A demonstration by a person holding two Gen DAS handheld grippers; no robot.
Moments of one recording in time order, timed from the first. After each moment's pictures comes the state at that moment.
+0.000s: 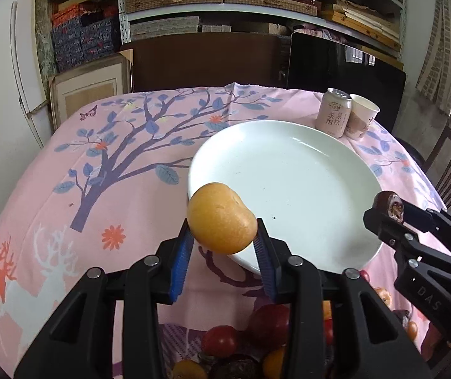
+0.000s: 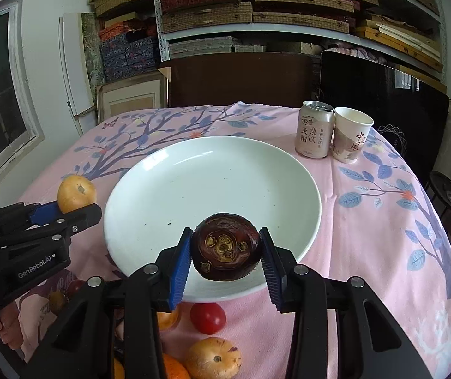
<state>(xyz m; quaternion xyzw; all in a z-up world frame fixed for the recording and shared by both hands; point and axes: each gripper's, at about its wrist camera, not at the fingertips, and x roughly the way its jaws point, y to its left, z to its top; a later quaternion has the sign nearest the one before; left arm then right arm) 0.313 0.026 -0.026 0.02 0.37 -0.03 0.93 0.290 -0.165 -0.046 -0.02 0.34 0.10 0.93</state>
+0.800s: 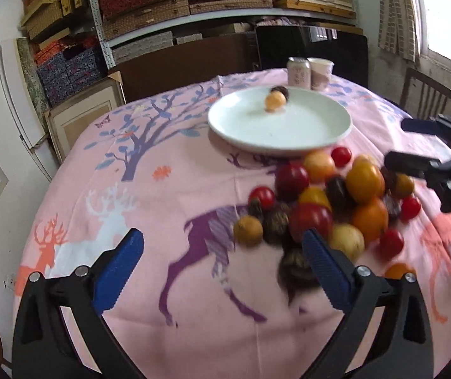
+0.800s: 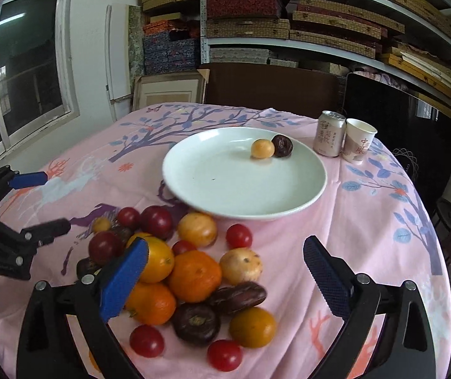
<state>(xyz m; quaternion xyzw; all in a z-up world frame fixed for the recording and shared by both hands) 0.155 0.078 -0.045 0.12 0.36 -0.08 0.92 0.178 -0.155 -0.048 -0.07 0.32 0.18 0.93</state>
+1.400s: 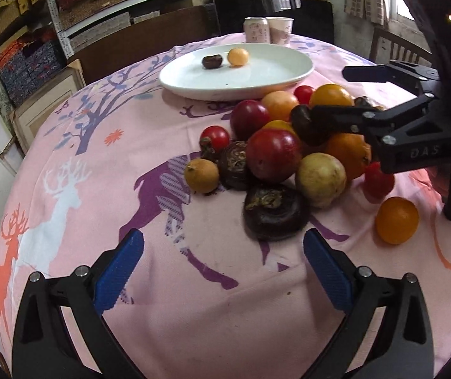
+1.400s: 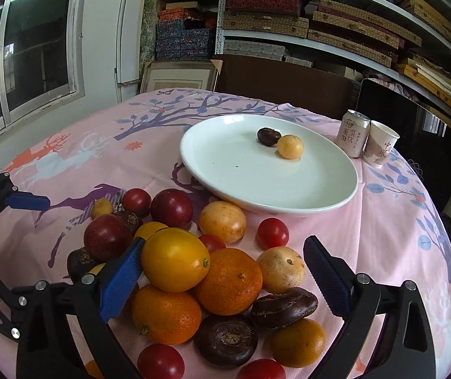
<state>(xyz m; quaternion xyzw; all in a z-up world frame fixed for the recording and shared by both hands) 0.152 0.061 -0.081 0.16 0.40 -0.16 0.89 0.190 -0.127 -0.073 -0.10 0.32 0.17 0.93</state>
